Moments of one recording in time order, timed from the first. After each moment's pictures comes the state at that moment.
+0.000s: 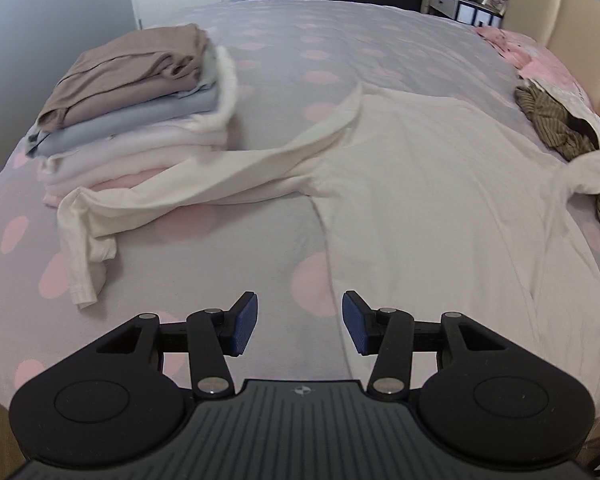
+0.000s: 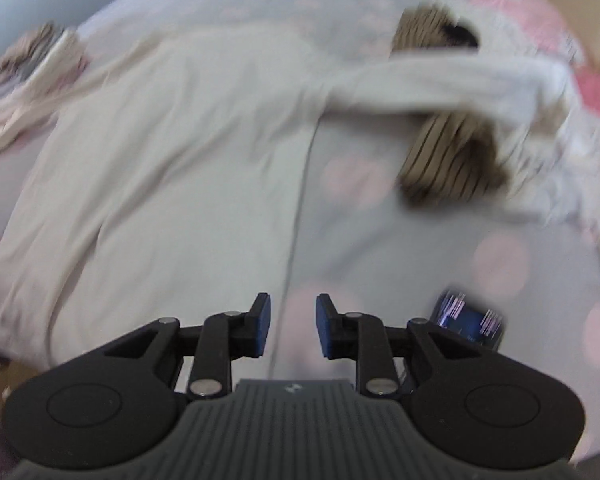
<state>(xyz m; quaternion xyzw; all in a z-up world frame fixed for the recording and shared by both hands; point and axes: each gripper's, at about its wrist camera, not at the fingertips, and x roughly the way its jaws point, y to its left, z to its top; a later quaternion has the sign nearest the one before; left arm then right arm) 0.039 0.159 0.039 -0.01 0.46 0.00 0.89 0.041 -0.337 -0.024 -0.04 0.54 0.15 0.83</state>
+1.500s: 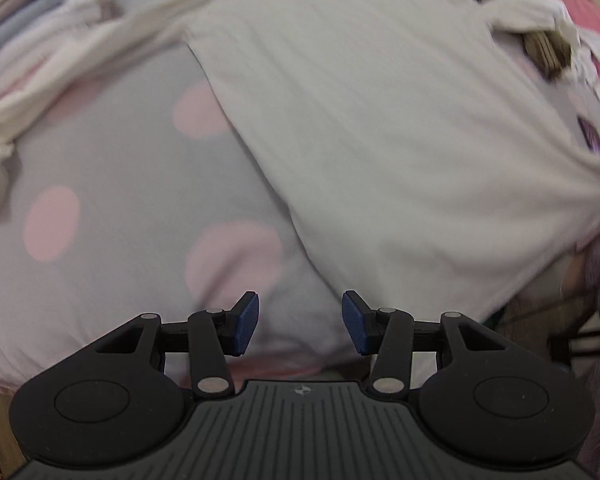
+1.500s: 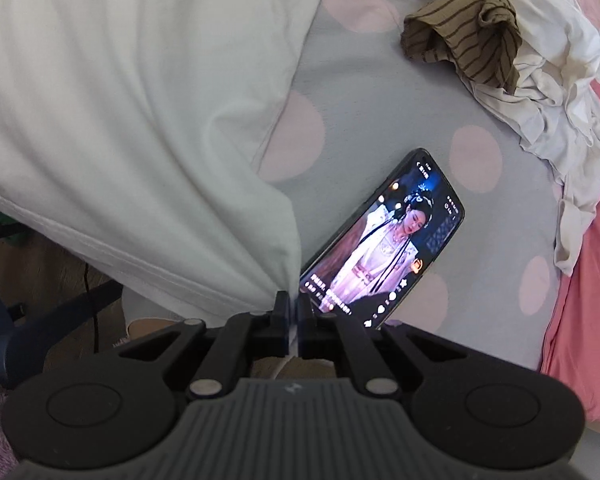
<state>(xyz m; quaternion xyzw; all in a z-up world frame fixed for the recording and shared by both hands) -0.037 0.109 -0.034 0.05 0.60 -0.13 0.79 0.032 -0.331 -0.065 -0.27 0.66 0.10 0.69</state>
